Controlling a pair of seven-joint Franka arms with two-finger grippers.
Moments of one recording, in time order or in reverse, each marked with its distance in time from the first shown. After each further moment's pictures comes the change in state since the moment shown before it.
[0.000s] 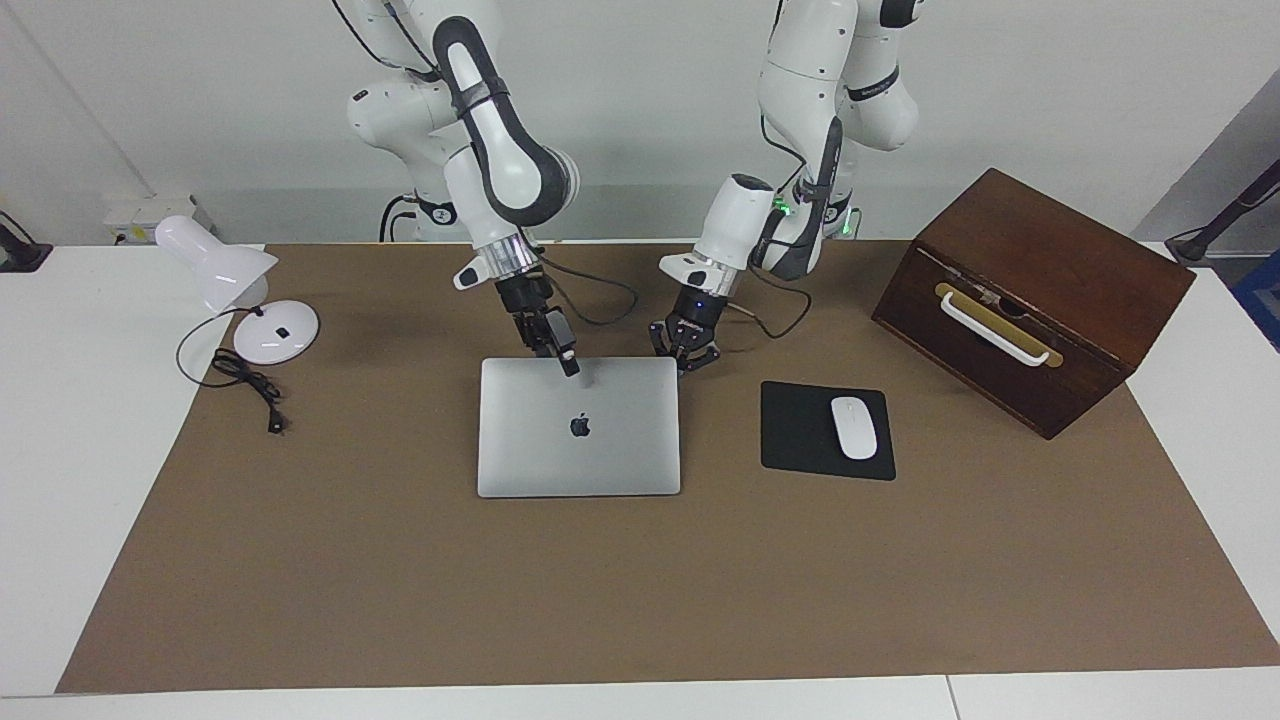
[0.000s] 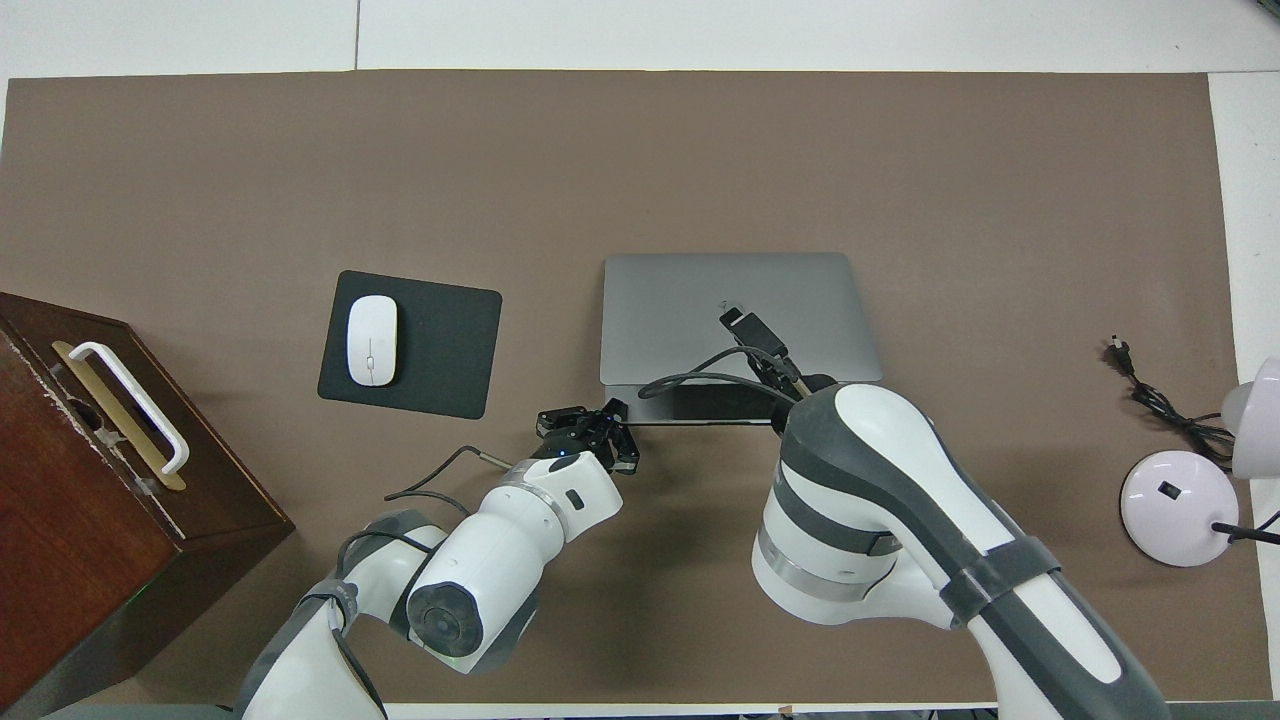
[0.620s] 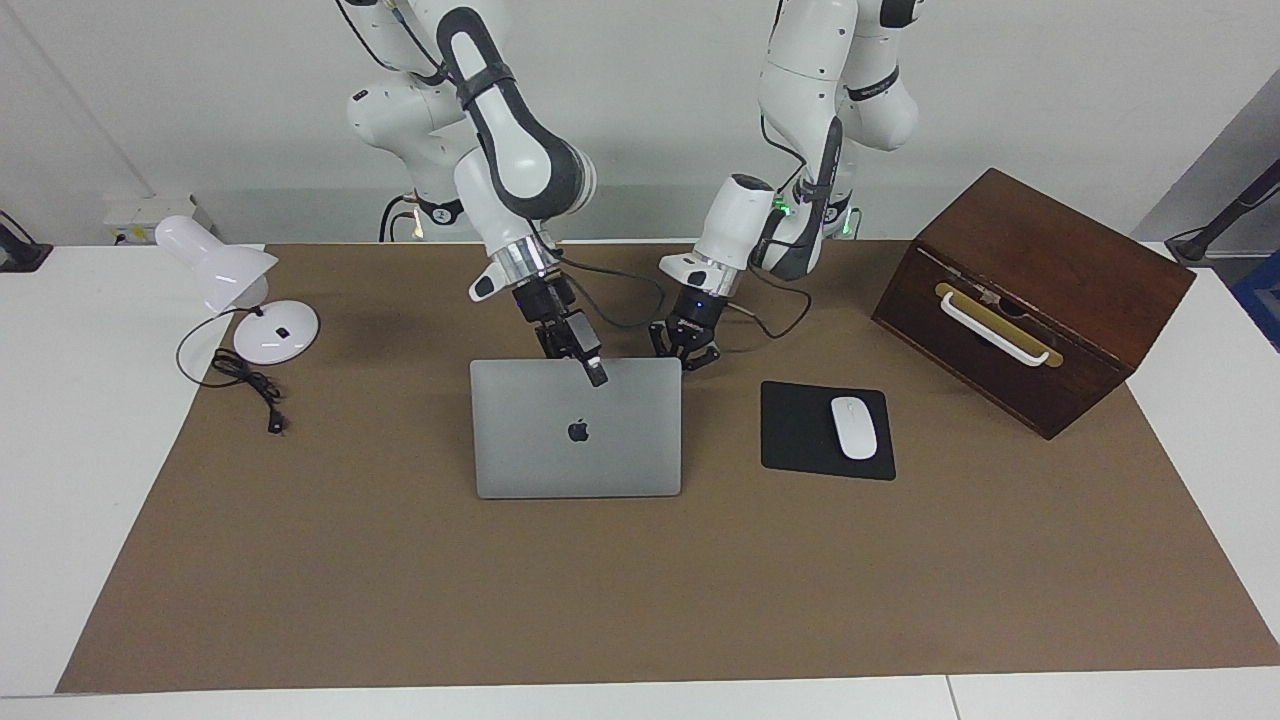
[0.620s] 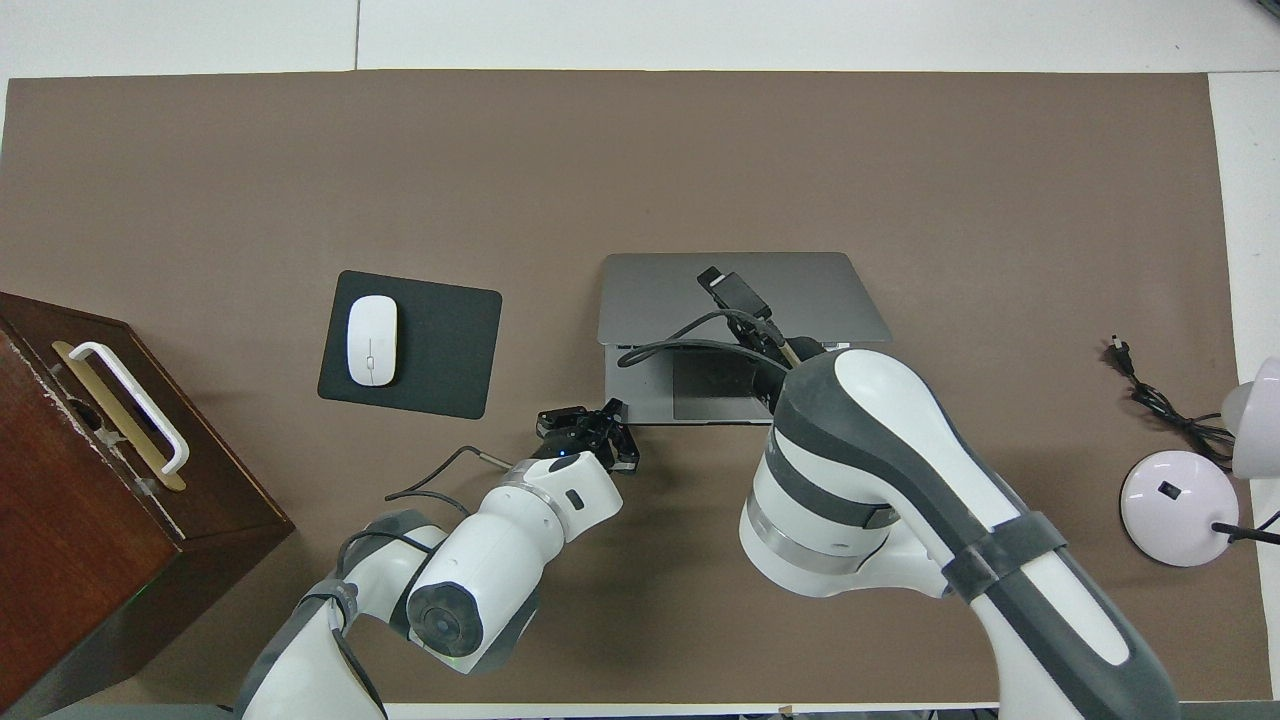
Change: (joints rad) left arm 0.000 0.000 0.000 0.000 0.000 0.000 0.000; right arm -0.012 0.041 -0.002 0.114 0.000 -0.038 0.000
